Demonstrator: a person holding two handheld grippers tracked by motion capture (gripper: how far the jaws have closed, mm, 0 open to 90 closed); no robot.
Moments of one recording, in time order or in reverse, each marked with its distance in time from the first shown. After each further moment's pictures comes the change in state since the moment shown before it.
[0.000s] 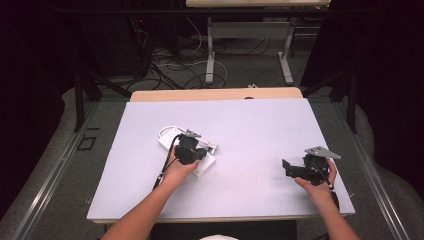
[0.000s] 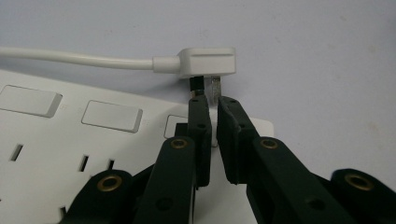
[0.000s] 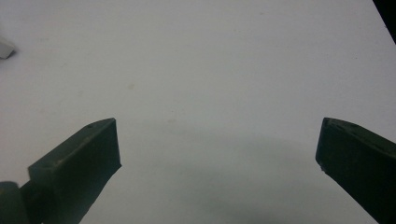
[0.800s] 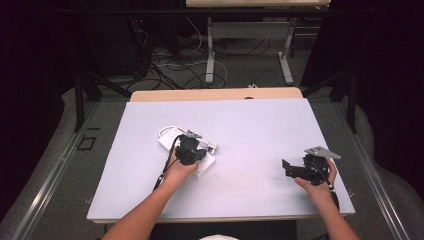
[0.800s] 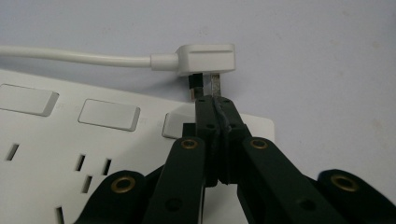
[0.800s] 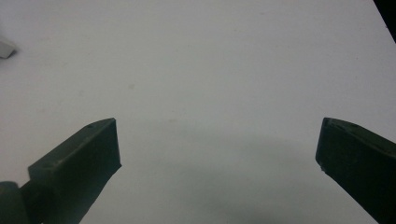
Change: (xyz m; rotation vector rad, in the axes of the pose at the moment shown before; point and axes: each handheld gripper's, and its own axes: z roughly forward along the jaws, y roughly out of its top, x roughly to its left) left arm -0.002 -0.001 0.002 0.007 0.005 -0.004; right arm 0.000 0.000 0.000 0.000 0.002 0.000
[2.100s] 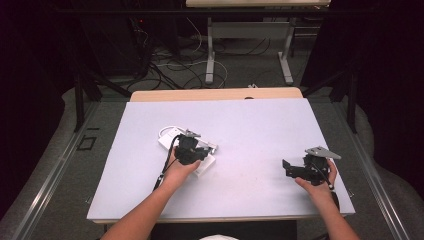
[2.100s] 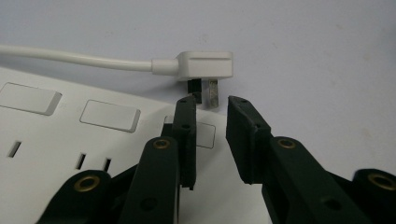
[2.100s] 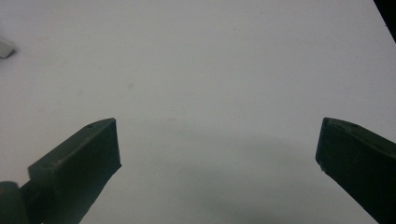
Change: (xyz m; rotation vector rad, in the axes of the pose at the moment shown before) left arm 0.000 0.000 -0.005 -0.027 -0.006 -0.021; right arm -0.001 0.000 0.000 0.004 -0.002 0.000
